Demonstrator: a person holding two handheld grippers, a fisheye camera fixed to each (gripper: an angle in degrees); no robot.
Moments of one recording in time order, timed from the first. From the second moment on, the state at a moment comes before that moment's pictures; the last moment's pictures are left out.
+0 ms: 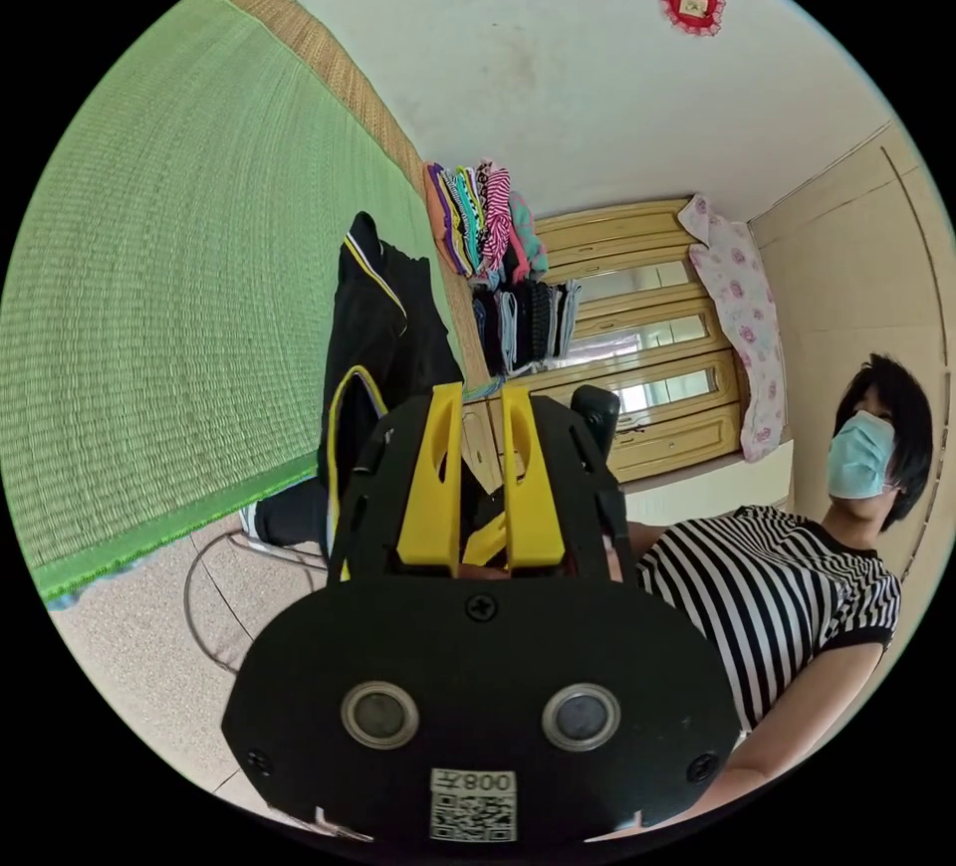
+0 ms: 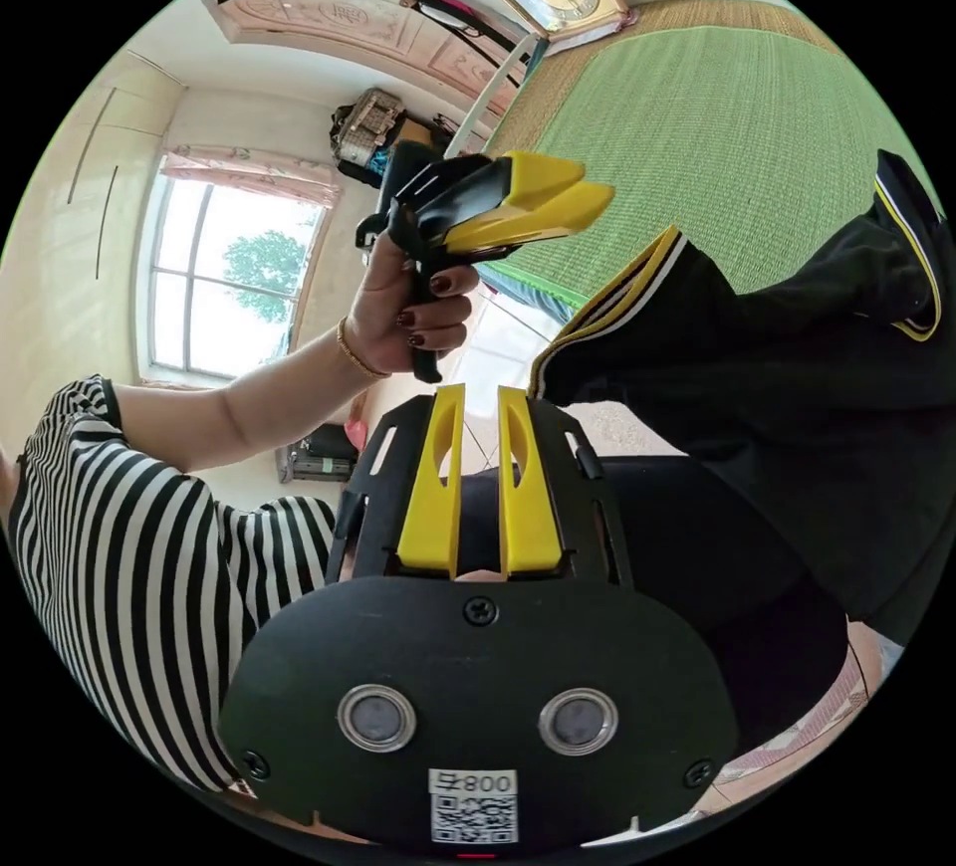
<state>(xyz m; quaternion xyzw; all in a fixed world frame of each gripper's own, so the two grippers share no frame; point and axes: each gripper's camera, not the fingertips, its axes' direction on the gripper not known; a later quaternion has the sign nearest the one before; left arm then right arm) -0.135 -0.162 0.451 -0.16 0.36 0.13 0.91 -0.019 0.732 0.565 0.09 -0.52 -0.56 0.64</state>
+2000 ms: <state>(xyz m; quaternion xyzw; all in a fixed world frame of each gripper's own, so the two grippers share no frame) 0.066 -0.260 0.516 -0.16 0.00 0.22 0.96 0.619 0.500 0.663 0.10 -0.56 -0.07 0.82</state>
